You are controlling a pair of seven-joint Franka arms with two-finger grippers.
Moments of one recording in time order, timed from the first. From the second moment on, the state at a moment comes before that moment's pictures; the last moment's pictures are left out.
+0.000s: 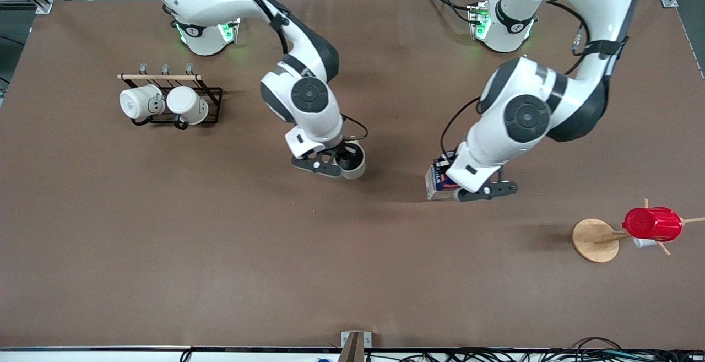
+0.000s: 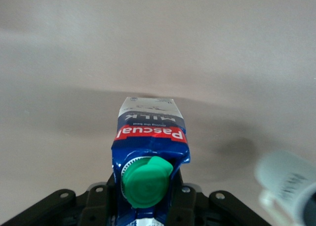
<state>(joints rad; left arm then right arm) -0.21 0.43 -0.31 -1.60 0.02 1.93 -0.66 0.45 0.65 0.36 -1.57 -0.18 2.24 1.14</state>
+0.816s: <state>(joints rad) -0.34 0.57 -0.31 -1.49 0.02 2.03 -0.88 0.47 0.74 0.36 -1.53 -0.34 2.32 1.20</state>
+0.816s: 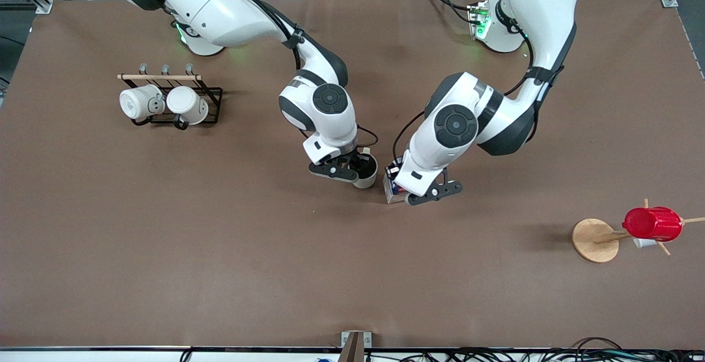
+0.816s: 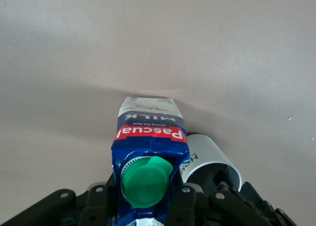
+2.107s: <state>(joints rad) -0.39 0.58 -0.34 -1.49 0.02 1.95 -0.88 -0.07 0.07 0.08 -1.54 -0.13 1.60 0.20</state>
